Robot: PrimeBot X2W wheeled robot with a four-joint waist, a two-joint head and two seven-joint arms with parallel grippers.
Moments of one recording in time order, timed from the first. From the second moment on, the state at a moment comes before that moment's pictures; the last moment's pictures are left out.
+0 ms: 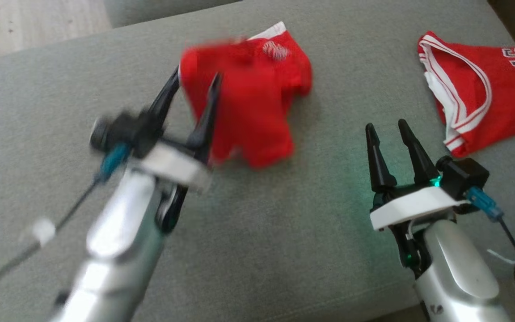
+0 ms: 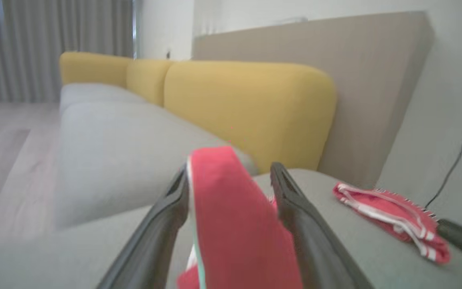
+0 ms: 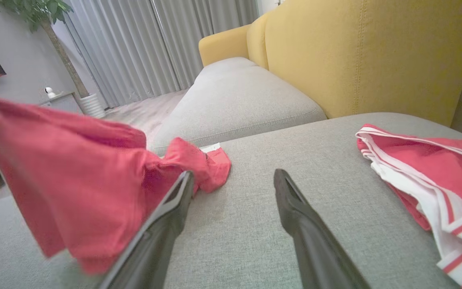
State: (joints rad) left arm -0.68 0.11 -0.50 0.53 -0.41 -0.12 -0.26; right arm -0.33 -0.05 0.20 0.46 0.30 0.13 -0.26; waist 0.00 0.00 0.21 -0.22
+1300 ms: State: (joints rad) left arm 0.02 0.05 -0.11 0.34 -0.21 -0.05 -0.26; right arm -0.26 -0.05 0.49 0.57 0.31 0.13 -0.26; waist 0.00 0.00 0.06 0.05
